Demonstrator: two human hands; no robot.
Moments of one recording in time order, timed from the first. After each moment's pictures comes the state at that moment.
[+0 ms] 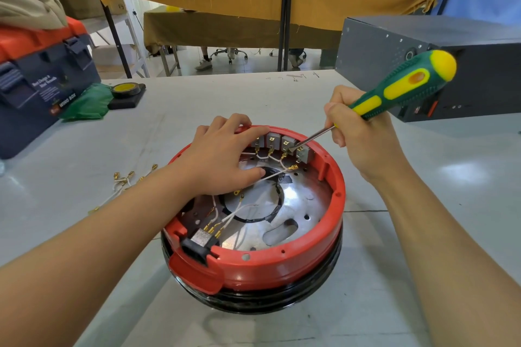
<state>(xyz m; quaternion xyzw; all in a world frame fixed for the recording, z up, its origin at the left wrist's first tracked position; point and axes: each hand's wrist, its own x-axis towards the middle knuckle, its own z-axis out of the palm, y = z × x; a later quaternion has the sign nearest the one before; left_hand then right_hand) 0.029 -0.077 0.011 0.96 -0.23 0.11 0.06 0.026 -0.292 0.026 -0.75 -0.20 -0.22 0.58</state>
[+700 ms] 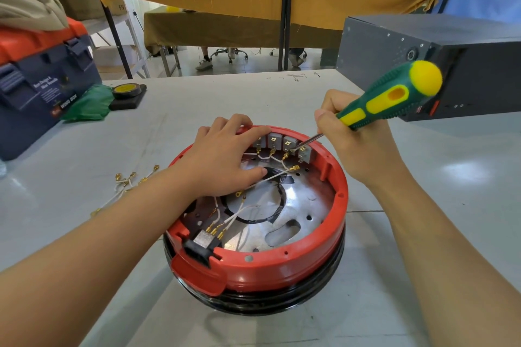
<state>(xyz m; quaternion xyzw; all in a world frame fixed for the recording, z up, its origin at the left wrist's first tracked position) 0.030 -0.076 0.009 0.96 -0.23 0.12 0.07 0.014 -0.283 0.027 -0.78 -0.25 -0.28 0.50</state>
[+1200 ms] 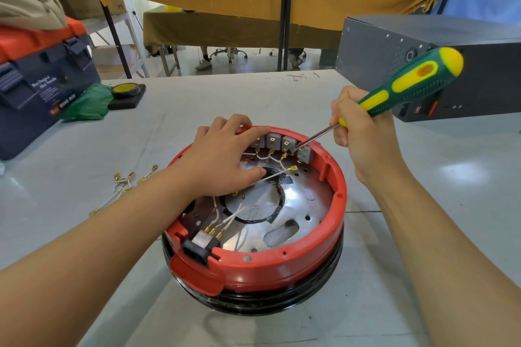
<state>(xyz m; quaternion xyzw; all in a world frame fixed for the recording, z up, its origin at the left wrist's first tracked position) 0.028 -0.078 0.011 0.97 -0.22 0.11 0.06 0.032 -0.289 0.023 -0.71 -0.13 -0.23 0.66</state>
